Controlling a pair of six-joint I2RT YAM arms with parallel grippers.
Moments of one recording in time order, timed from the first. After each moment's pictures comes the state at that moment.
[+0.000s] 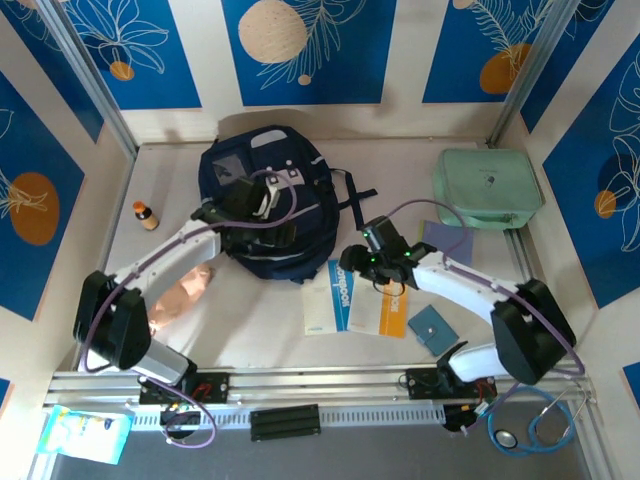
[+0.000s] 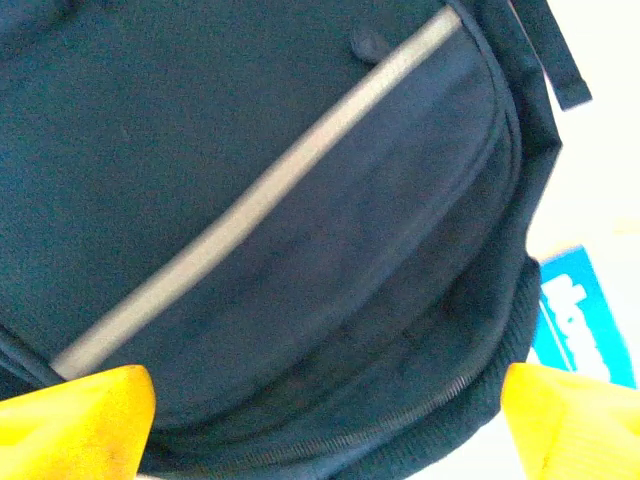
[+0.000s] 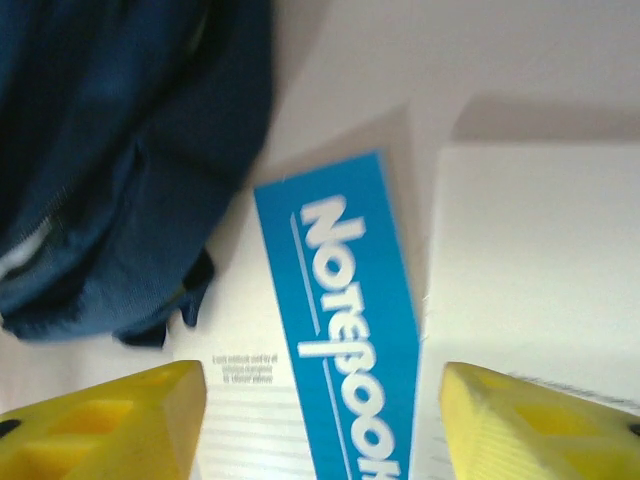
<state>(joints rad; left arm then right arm) -0.53 1.47 1.11 -0.59 0.01 -0.31 0.63 1.41 0.79 -0.38 -0.12 0.87</state>
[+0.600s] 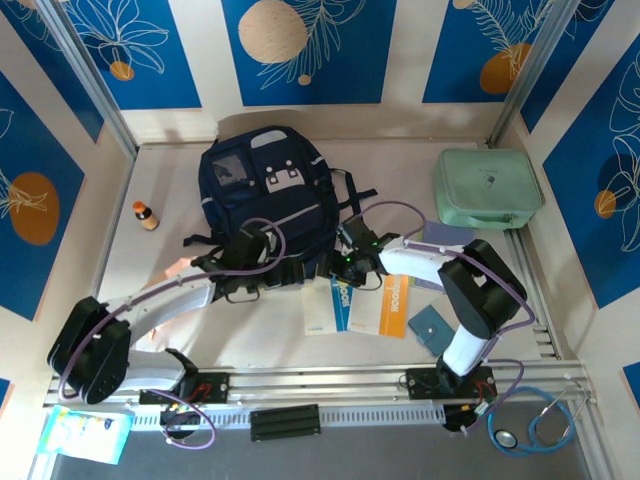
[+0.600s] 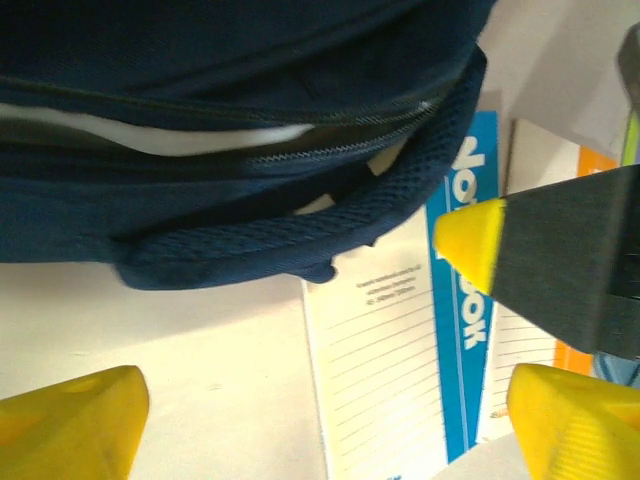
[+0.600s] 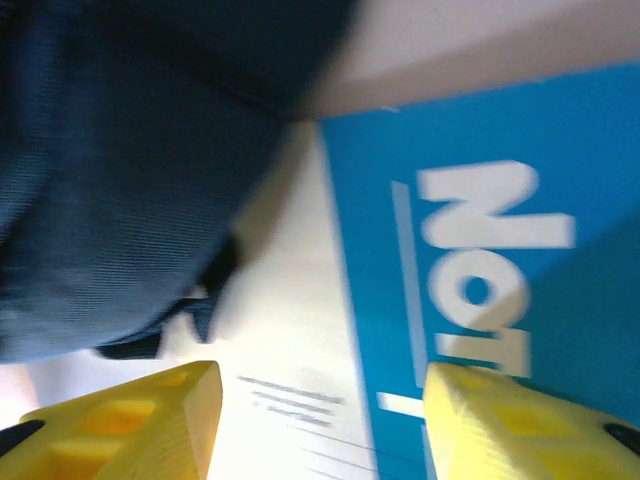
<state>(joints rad) -0.67 1.31 0.72 -0.33 0.18 -0.79 0.65 1.69 0.90 -0.33 -0.28 0.85</state>
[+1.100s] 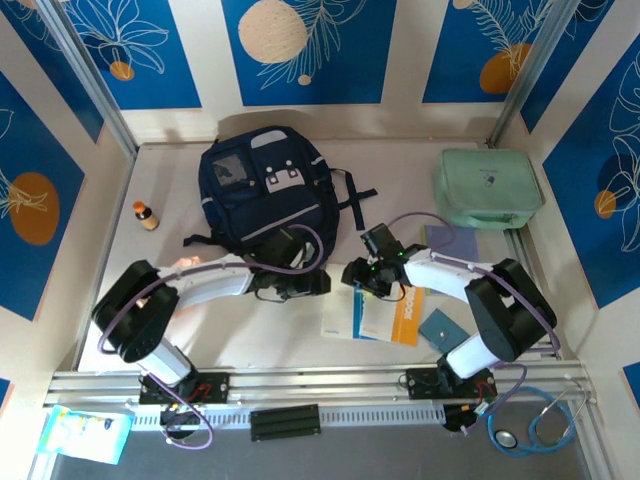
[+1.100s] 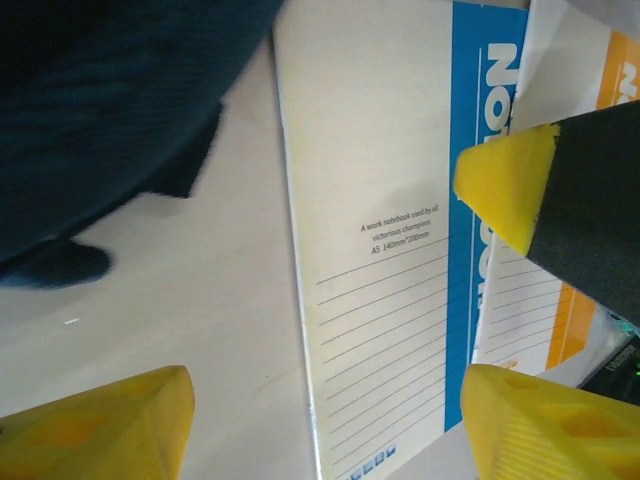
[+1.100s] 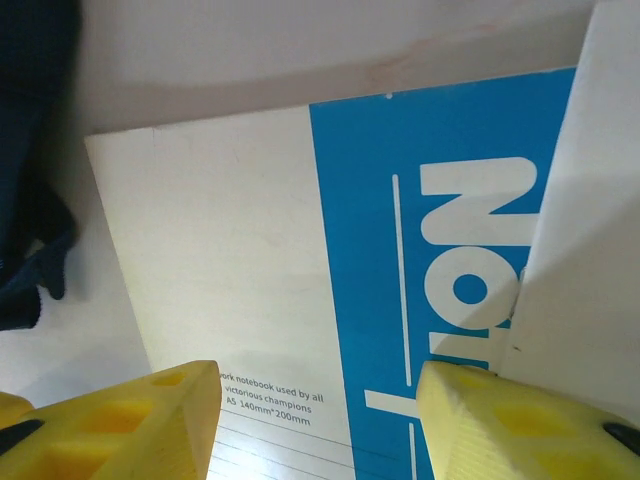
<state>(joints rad) -0.80 1.61 0.89 -0.30 0.31 -0.77 0.56 1.50 0.73 -0.39 -0.23 0.86</state>
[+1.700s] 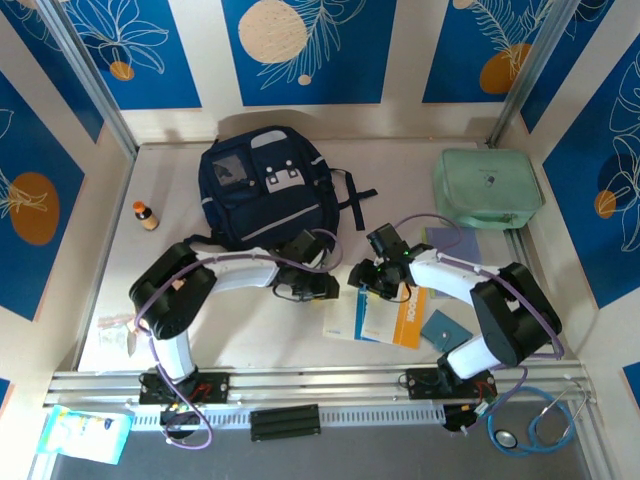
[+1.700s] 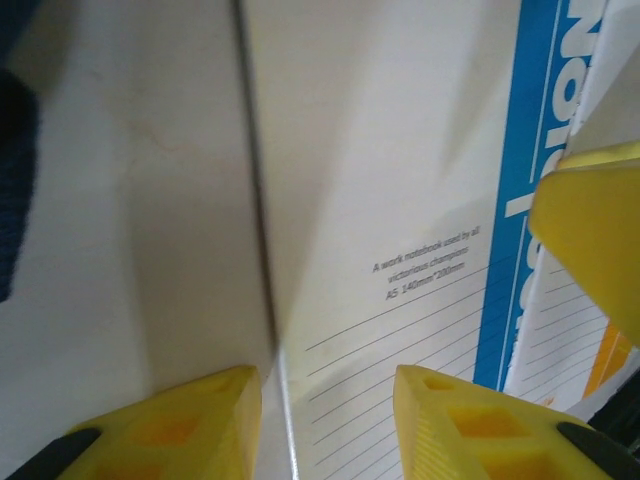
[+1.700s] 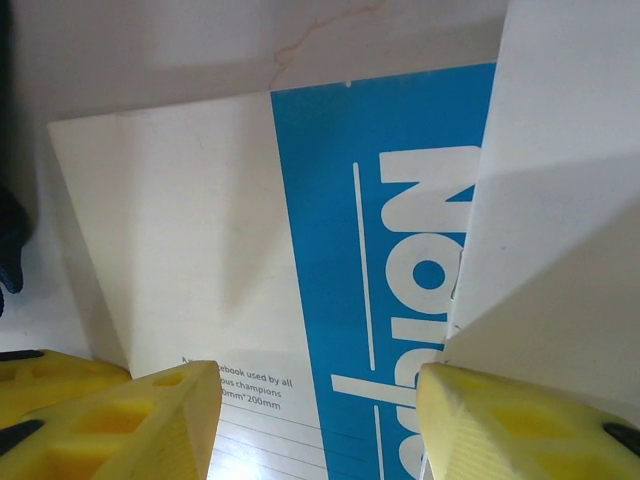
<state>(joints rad) -0.84 1.81 1.01 -0.31 0.36 -0.76 0.53 1.48 0.72 -0.44 -0.23 0.85</state>
